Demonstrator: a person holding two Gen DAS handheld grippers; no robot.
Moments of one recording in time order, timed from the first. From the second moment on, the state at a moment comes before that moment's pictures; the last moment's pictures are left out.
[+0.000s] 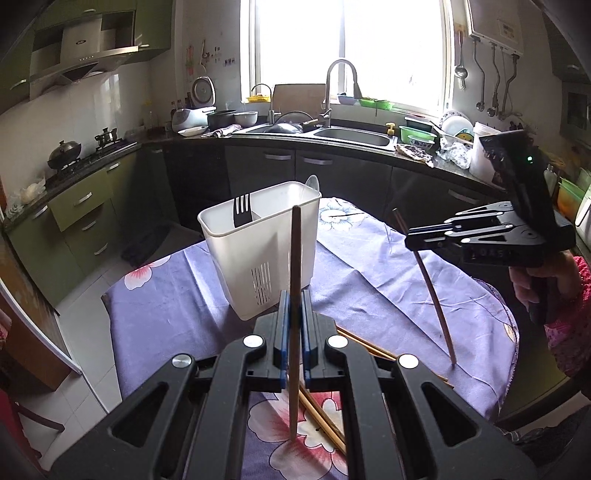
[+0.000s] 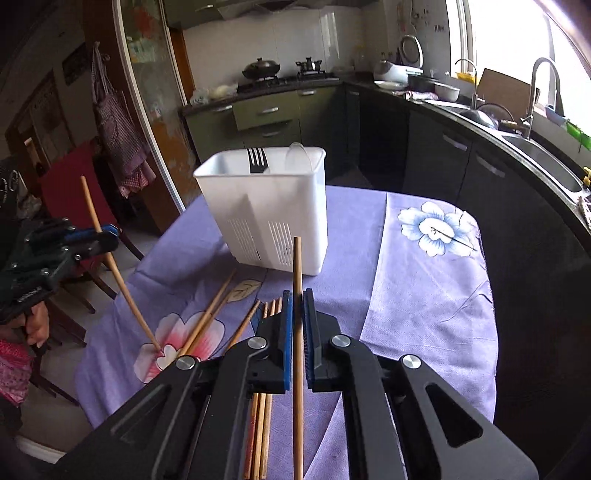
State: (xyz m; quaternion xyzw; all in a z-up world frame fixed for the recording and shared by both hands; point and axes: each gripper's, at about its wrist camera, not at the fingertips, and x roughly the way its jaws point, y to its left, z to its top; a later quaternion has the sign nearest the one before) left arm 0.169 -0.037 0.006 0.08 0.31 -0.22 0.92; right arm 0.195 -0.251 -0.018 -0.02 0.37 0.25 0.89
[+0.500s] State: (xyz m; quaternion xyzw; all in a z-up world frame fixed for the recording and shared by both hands) left arm 0.165 -0.041 0.026 0.08 0.29 -0.22 0.93; right arm 0.152 -0.252 0.034 -0.02 0.31 0.28 0.91
